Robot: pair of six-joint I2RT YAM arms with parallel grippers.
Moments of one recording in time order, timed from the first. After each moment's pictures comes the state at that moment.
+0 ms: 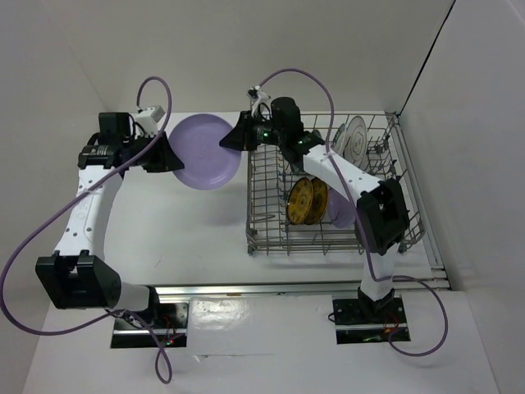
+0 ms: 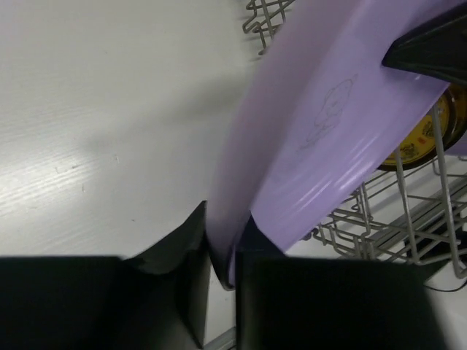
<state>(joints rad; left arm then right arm) 0.05 1.38 1.41 -0.80 0.56 -0.05 0.58 1.88 1.63 0.06 -0.58 0.53</state>
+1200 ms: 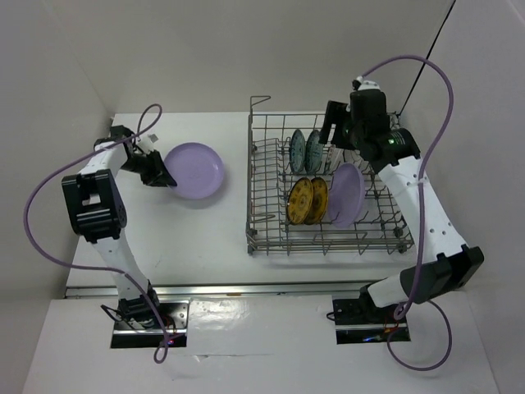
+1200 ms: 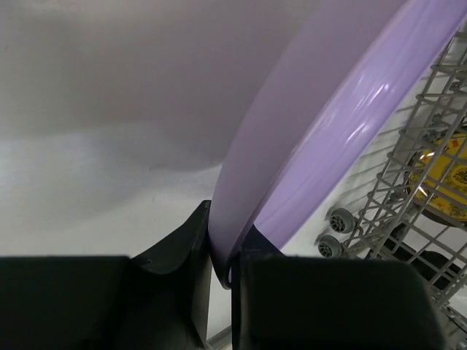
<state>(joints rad) 0.26 1.97 1.52 -0.86 0.63 -0.08 0.32 1.44 1.69 -0.78 0.18 0.37</state>
